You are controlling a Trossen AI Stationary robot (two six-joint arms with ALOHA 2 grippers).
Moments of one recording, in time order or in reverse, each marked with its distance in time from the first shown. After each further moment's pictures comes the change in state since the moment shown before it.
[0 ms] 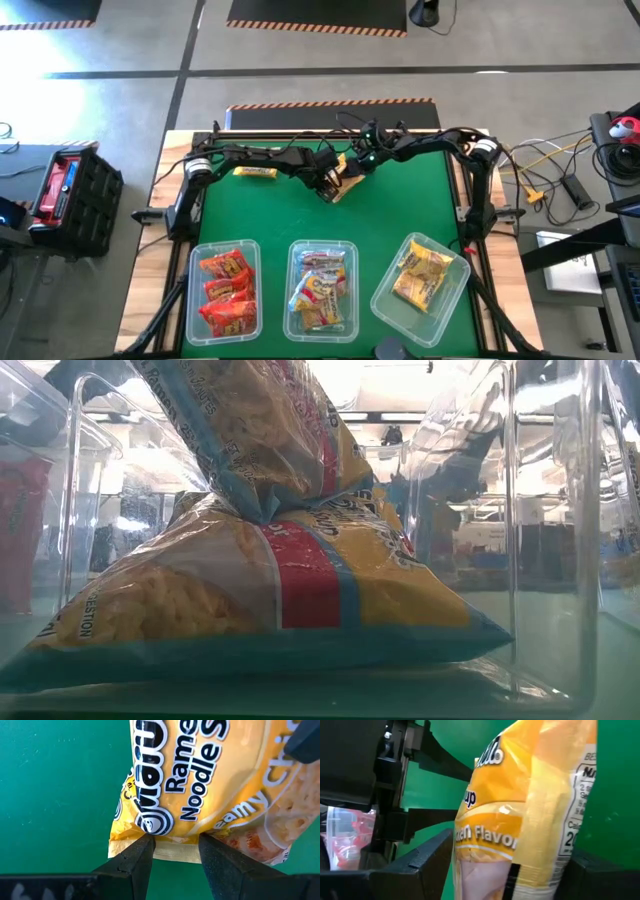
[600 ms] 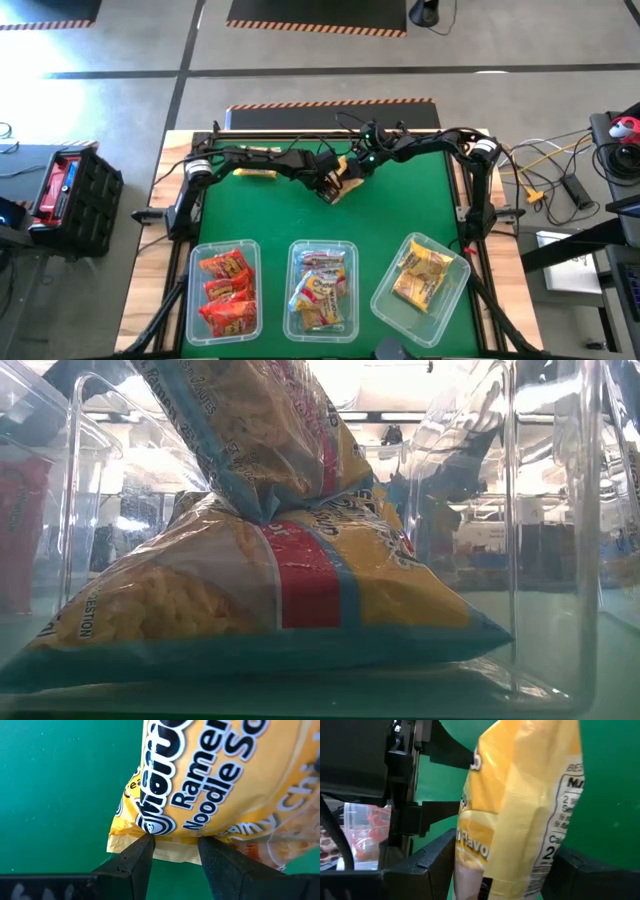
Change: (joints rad) left arm -0.014 -0.020 -0.005 0.009 -0.051 -0.029; right arm 0.005 0.000 0.000 -0.008 -0.061 0.027
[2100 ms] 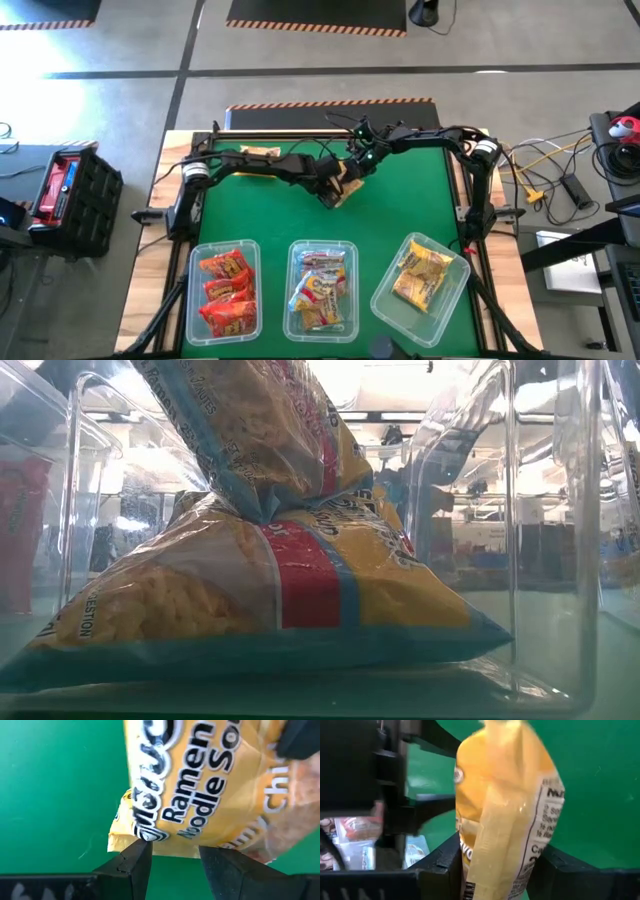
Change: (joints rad) left arm -0.040 -0.070 -0.005 0.035 -0.026 0.026; right arm 0.017 -0.013 0.156 -0.393 0.012 -0.169
